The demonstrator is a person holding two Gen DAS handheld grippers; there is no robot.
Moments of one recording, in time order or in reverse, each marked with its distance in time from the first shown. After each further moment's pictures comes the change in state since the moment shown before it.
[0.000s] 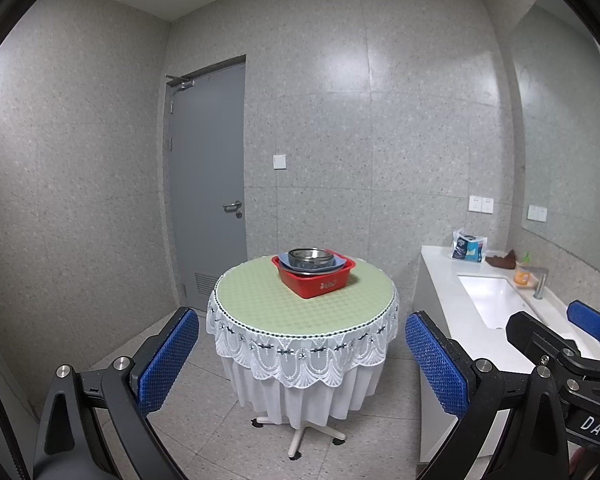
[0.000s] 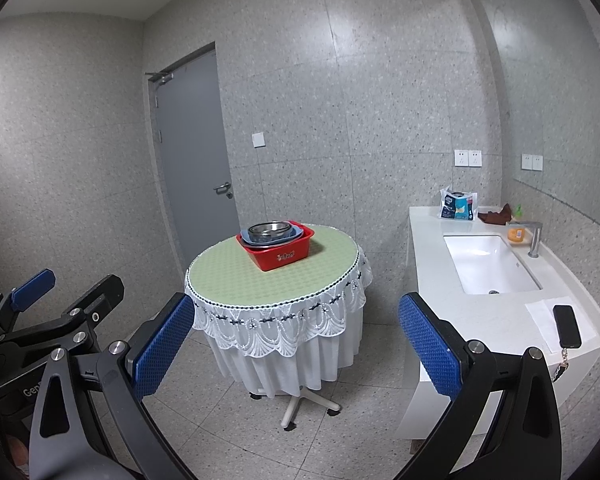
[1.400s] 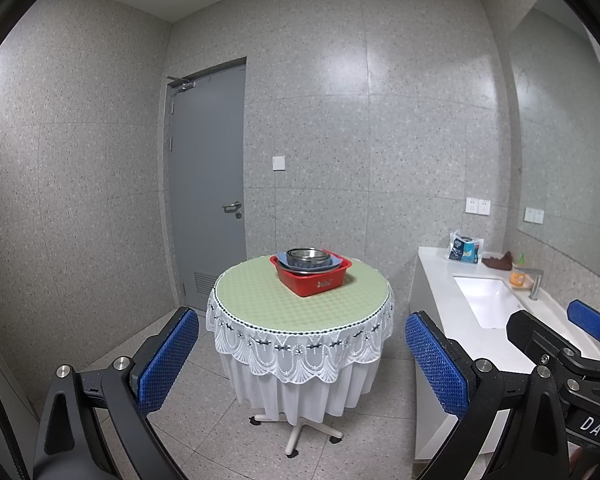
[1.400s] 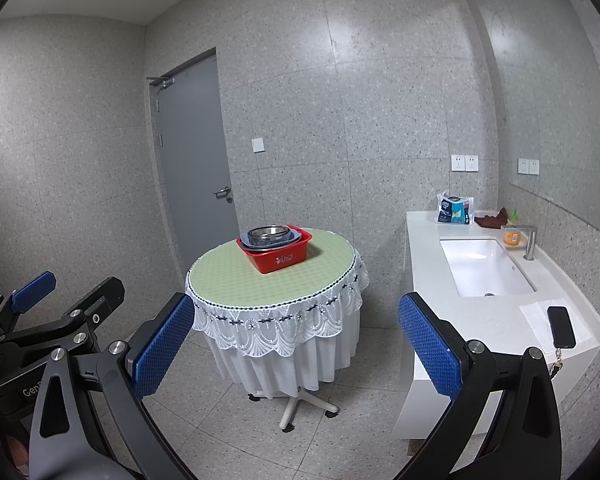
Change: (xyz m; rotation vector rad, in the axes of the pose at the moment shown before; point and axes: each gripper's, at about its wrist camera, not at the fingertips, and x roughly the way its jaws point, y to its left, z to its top) left arm -0.013 0.002 -0.003 -0.006 -0.002 -0.004; right arm -0.015 -0.014 -0.001 -0.012 -0.012 0.002
